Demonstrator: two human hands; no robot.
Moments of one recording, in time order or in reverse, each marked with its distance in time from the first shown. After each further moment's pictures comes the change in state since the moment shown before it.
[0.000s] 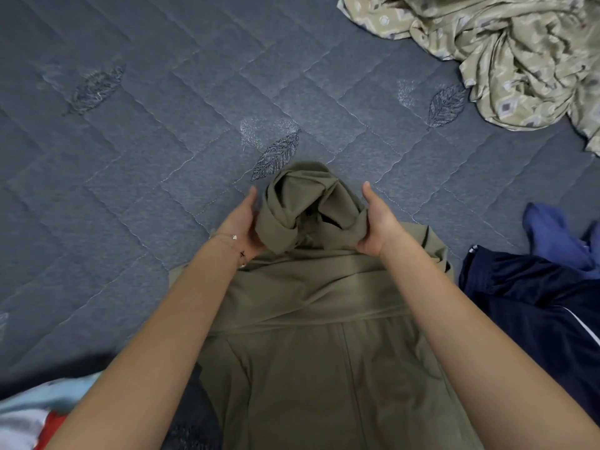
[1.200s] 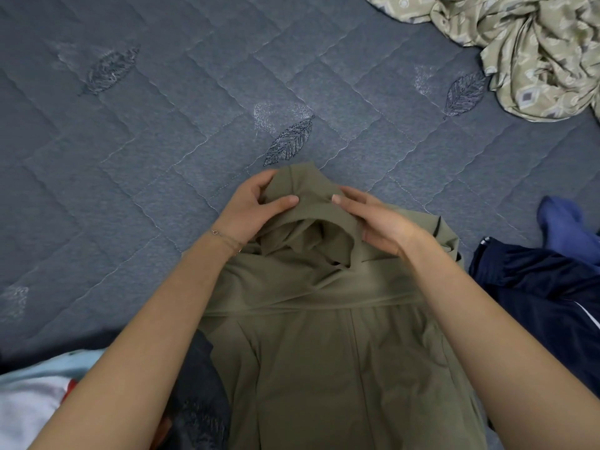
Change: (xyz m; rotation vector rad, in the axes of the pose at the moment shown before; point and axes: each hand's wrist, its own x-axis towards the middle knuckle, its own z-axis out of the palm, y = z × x) left_hand -0.020 0.000 -0.025 0.773 -0.079 0.670; right_hand -0.015 0.017 -0.002 -0.337 -0.408 -0.209
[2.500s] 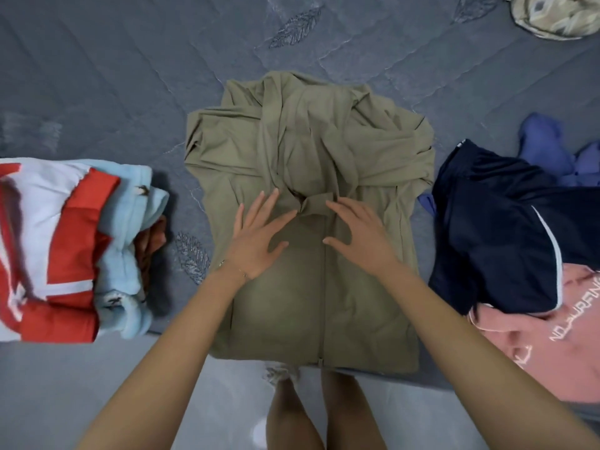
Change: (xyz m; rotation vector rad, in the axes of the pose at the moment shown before) left_hand -0.266 -0.131 0.126 1.110 0.059 0.034; right_hand -0.187 0.201 -0.055 -1.458 0.134 -0.347
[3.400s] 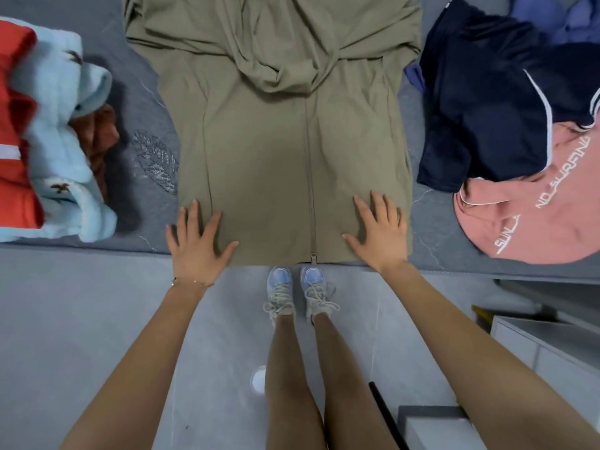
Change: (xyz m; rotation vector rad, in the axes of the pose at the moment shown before) left_hand -0.201 -0.046 0.114 0.101 -0.028 -0.358; right_hand -0.198 0.050 0.125 -0.415 -0.046 0.383
